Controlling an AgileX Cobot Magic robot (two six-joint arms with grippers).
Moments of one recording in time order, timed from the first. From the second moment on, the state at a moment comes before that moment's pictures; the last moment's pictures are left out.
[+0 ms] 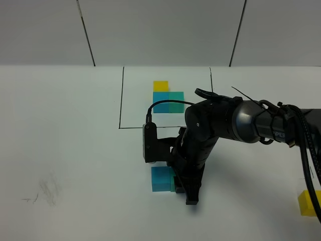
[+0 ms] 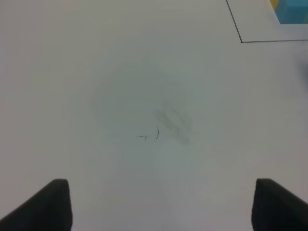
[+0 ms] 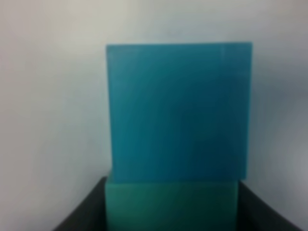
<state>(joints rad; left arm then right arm) 0.05 -0.01 -0.51 -0.07 1.07 0.07 0.65 2.11 -1.35 0.17 0.71 -1.06</state>
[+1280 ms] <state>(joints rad) 0.05 -0.01 -0.51 -0.07 1.07 0.07 0.39 1.56 -1.08 -0.17 0.76 0.09</state>
